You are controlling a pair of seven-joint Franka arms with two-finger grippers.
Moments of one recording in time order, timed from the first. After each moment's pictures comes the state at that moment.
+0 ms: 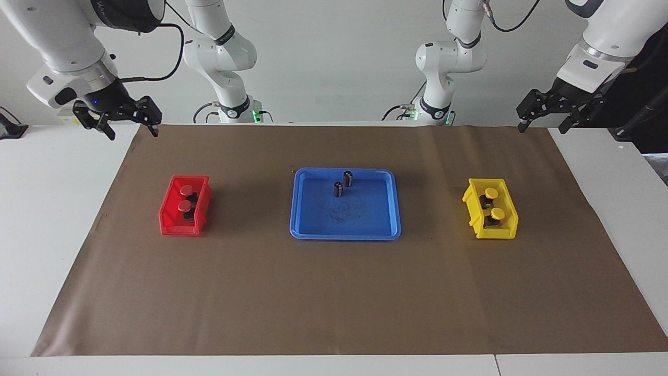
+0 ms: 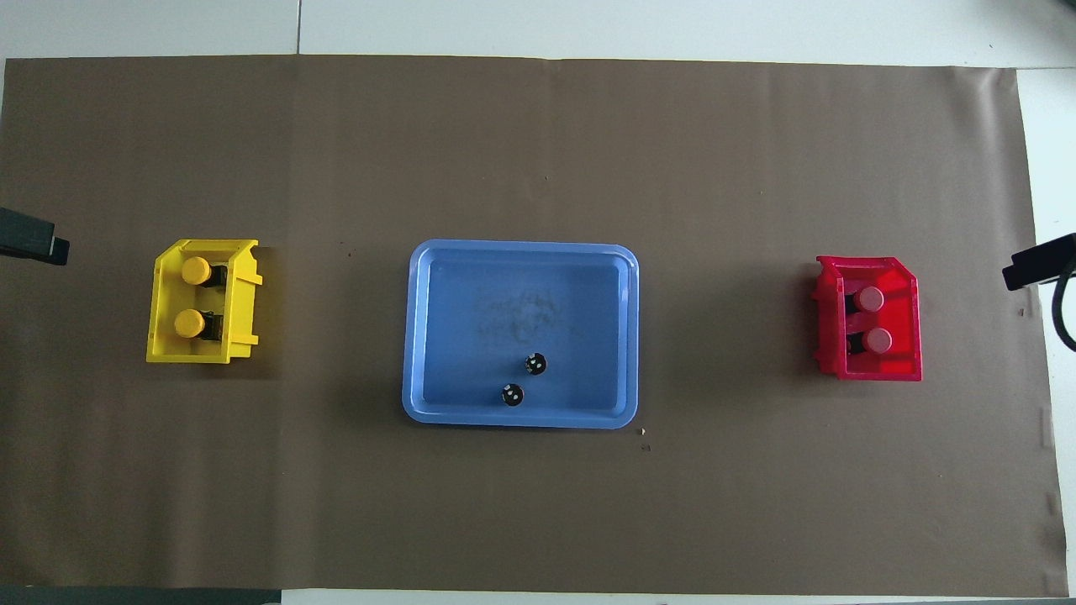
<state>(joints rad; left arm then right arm) -0.08 0.00 0.02 -1.46 0.00 1.44 0.09 -0.01 0.00 -0.09 -1.56 -0.06 1.48 -0.22</state>
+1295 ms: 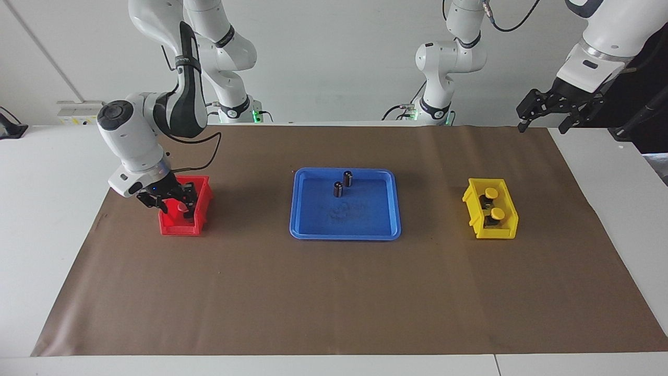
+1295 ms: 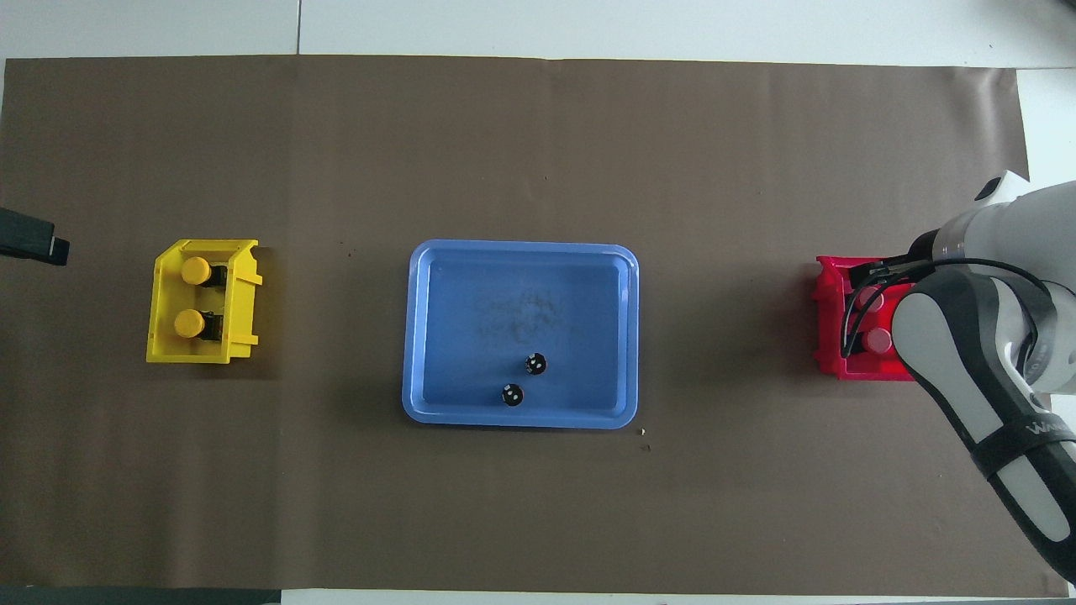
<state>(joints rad) -0.08 0.00 0.02 -1.46 0.00 1.44 0.09 0.00 0.08 -0.10 -2.13 0.01 2.26 -0.22</state>
